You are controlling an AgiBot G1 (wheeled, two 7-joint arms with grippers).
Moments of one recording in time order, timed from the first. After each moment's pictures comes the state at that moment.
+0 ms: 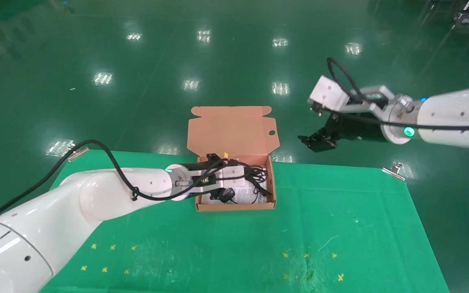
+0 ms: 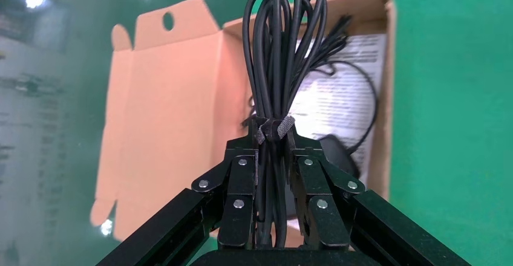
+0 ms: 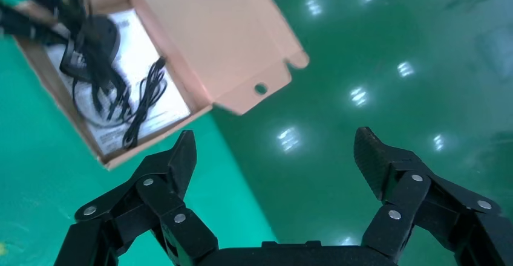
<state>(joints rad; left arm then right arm) -1.50 1.37 1.09 -0.65 1.79 0.54 -0.05 1.83 -0.90 -1.23 1.06 -1.71 -0.74 0.69</state>
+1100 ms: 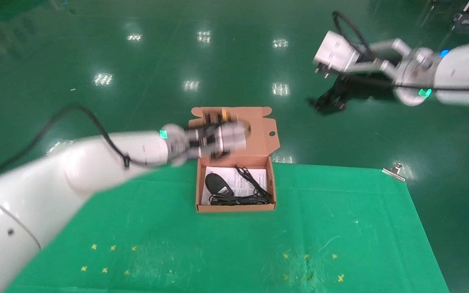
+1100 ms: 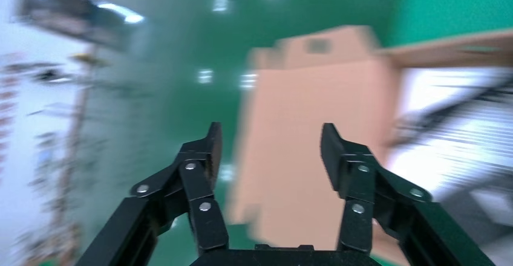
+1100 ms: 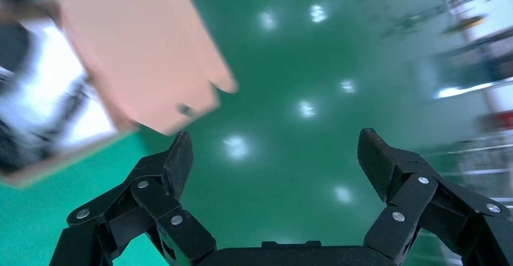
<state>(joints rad) -1.59 1.35 1.12 -0.65 1.70 0.41 -0.01 1.93 -0.90 -1.24 1.09 -1.84 -0.75 0.73</state>
